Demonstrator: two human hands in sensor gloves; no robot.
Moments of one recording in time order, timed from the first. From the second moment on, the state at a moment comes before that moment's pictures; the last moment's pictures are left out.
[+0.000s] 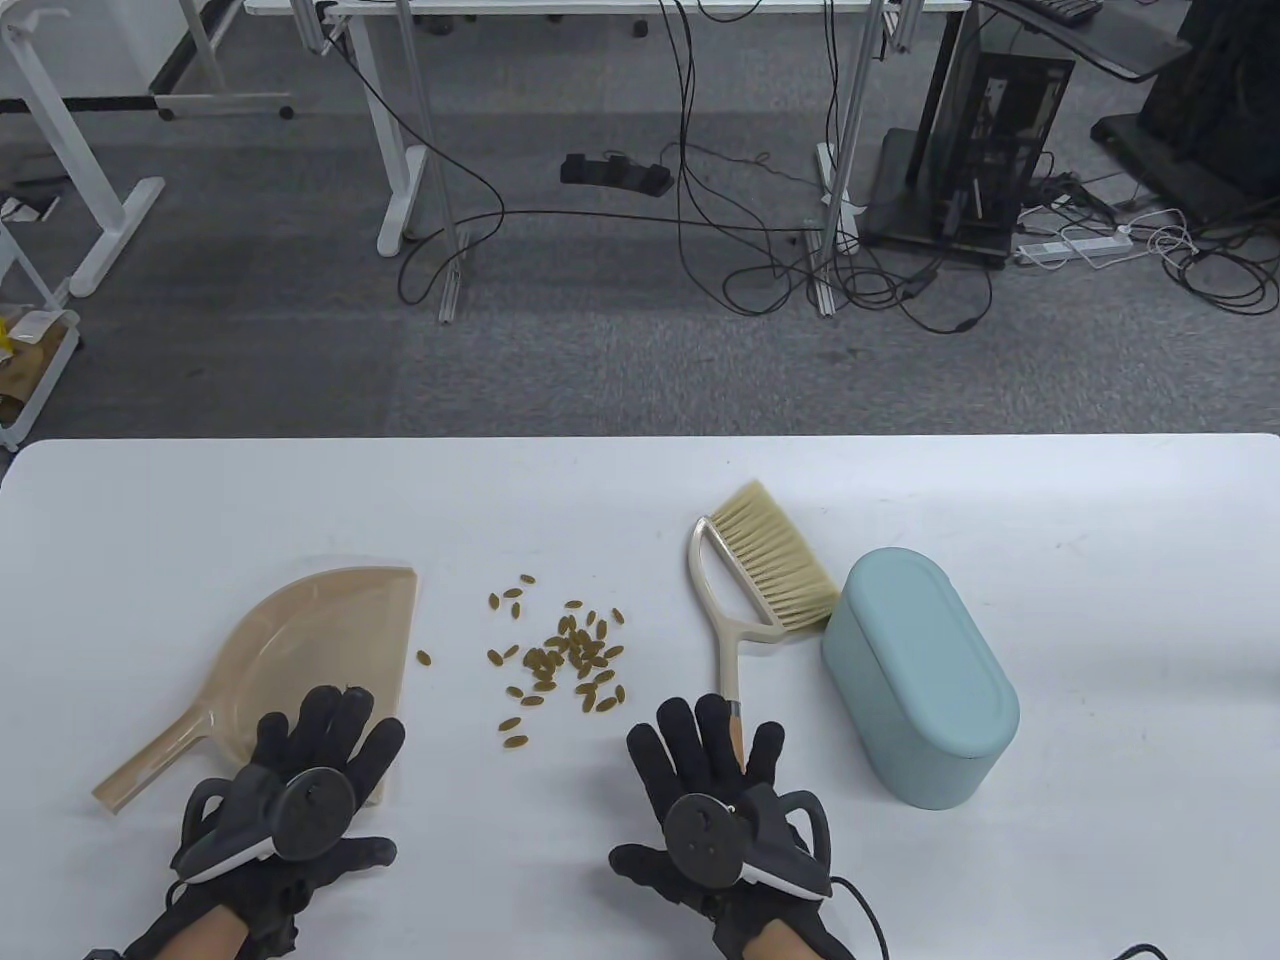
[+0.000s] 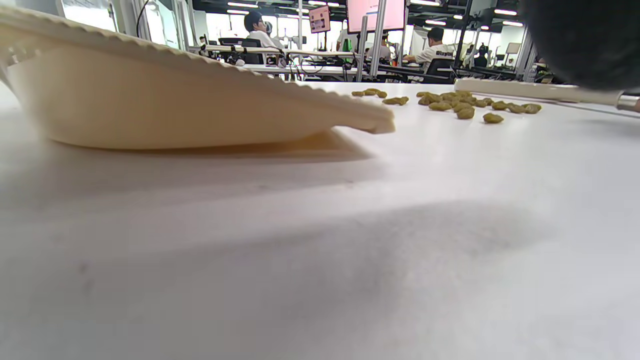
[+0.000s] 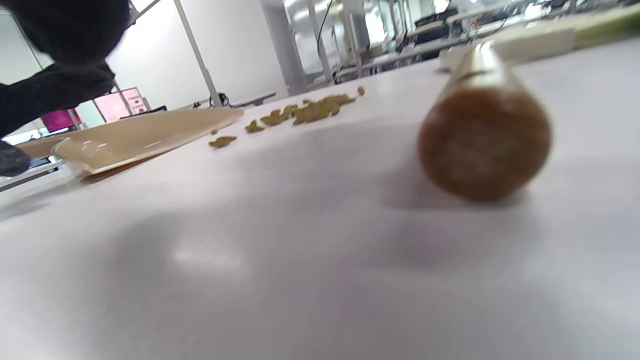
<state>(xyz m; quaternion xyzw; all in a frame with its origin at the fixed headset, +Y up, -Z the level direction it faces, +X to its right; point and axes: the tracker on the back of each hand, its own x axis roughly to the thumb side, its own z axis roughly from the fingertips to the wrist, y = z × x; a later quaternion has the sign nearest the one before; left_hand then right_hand) -0.326 -0.752 -0.263 -0.10 -0.17 0.00 0.98 0.052 -0.760 -0.242 0.21 0.03 0.97 0.11</state>
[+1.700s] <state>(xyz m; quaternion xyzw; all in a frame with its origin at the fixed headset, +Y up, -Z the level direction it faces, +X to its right) -0.349 -0.737 -0.268 -0.08 -0.11 0.06 0.99 0.042 -0.681 -0.243 0.01 0.14 0.73 0.67</state>
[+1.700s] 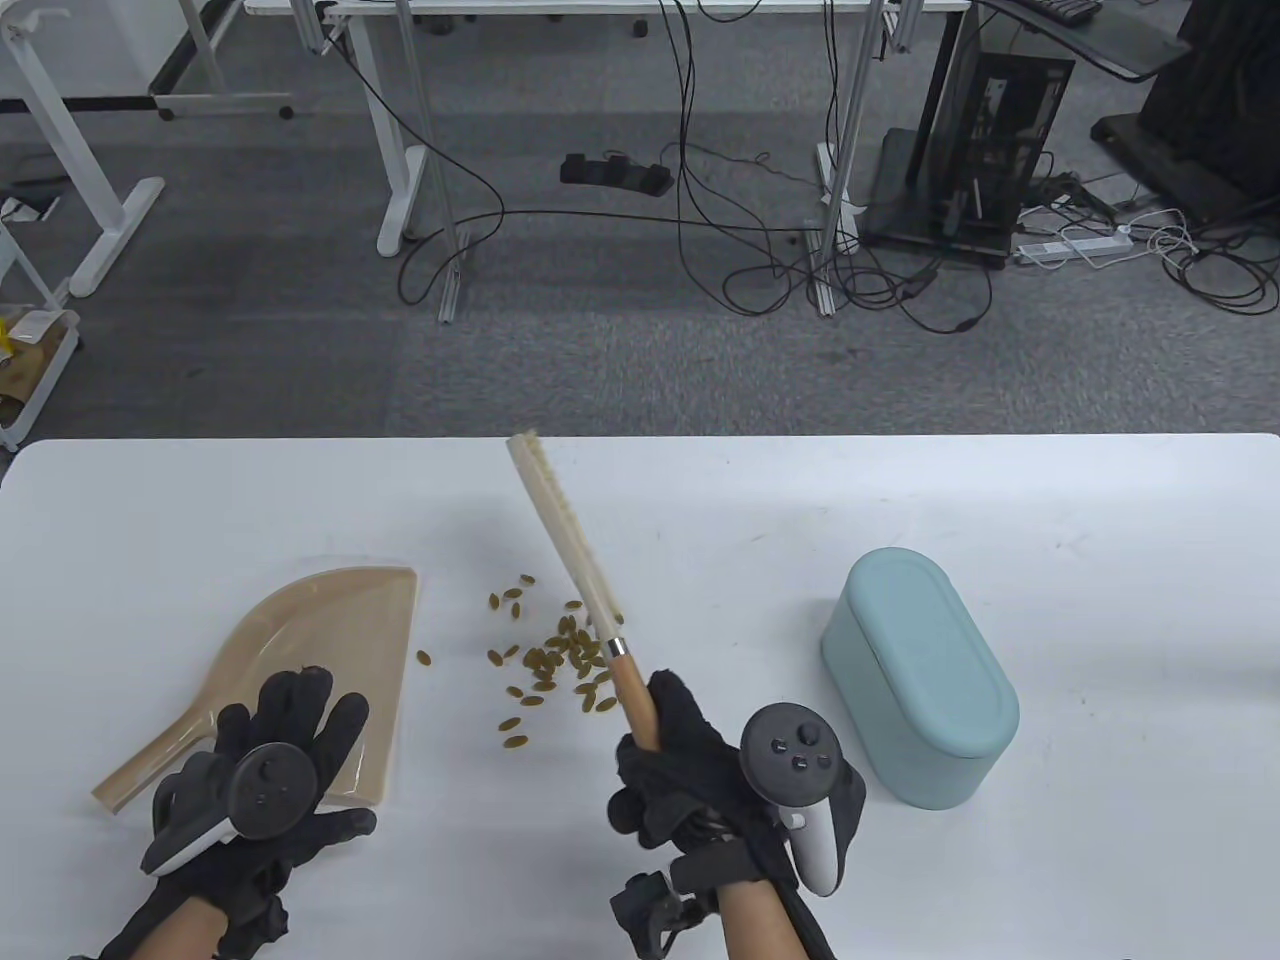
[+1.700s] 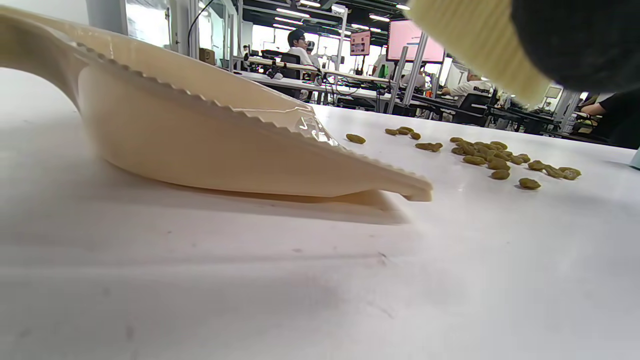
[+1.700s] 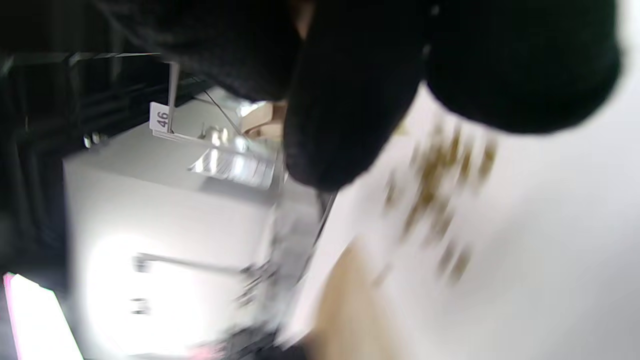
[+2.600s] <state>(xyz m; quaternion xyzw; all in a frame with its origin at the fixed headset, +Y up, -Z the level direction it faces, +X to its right) -0.355 -0.742 -0.269 -0.10 -0.09 0.07 0.99 0.111 -0.743 -0.220 -0.11 0.27 0.77 0.57</state>
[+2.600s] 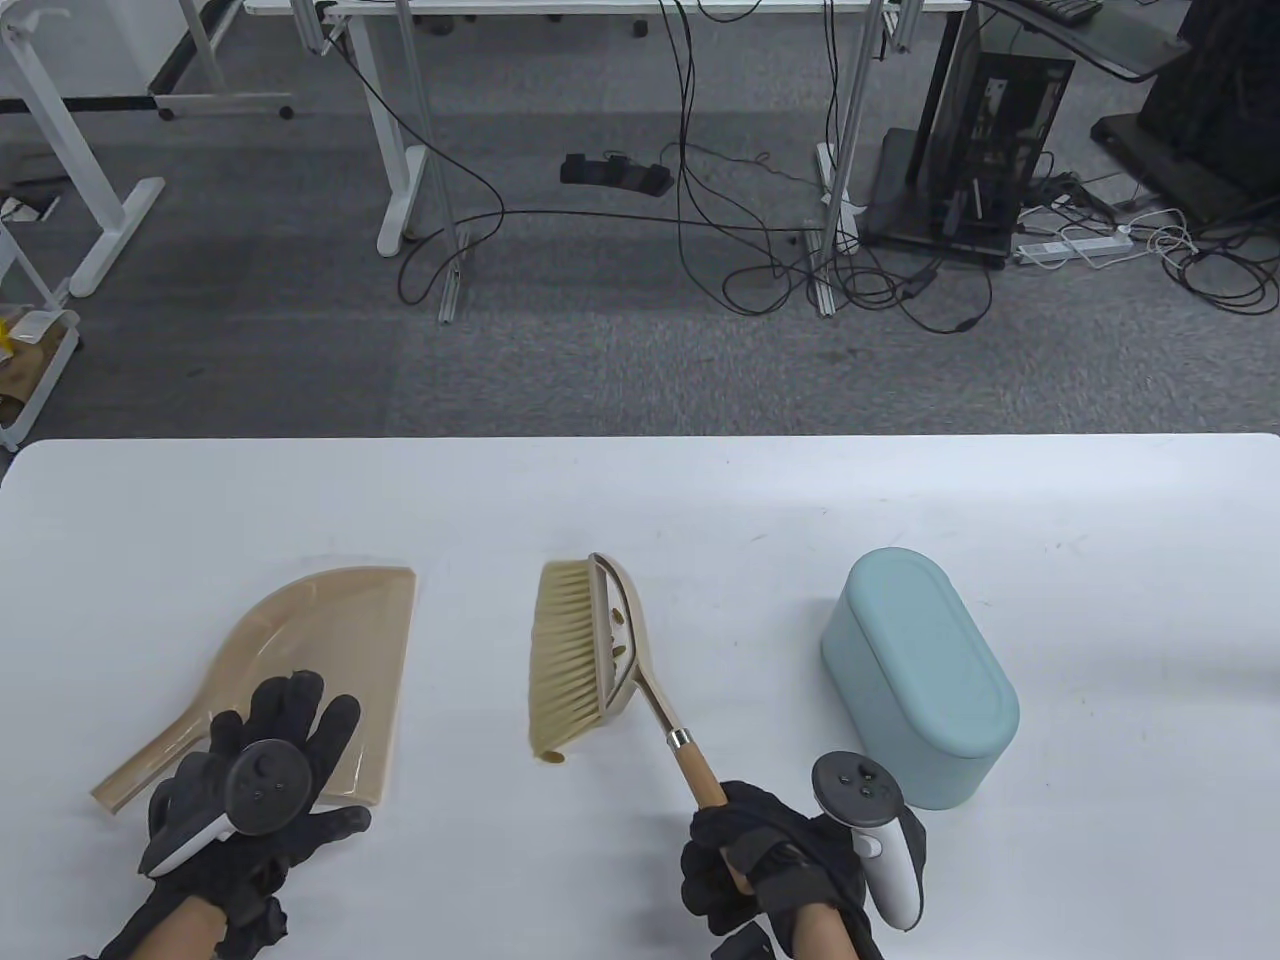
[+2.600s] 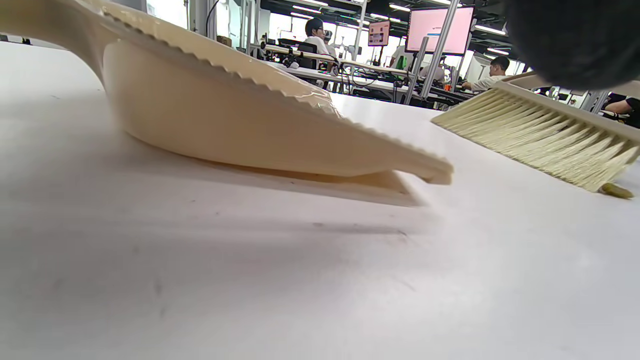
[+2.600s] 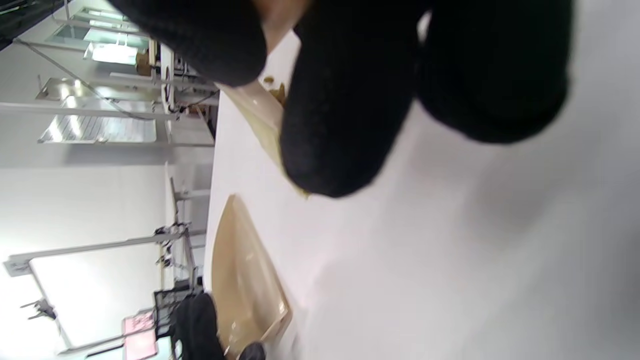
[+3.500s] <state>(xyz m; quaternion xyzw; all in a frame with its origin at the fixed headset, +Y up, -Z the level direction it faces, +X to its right) -0.358 -0.741 -0.269 -0.10 -0.08 0.09 0.99 0.102 -0.757 -0.207 -0.02 0.26 0.53 0.81</state>
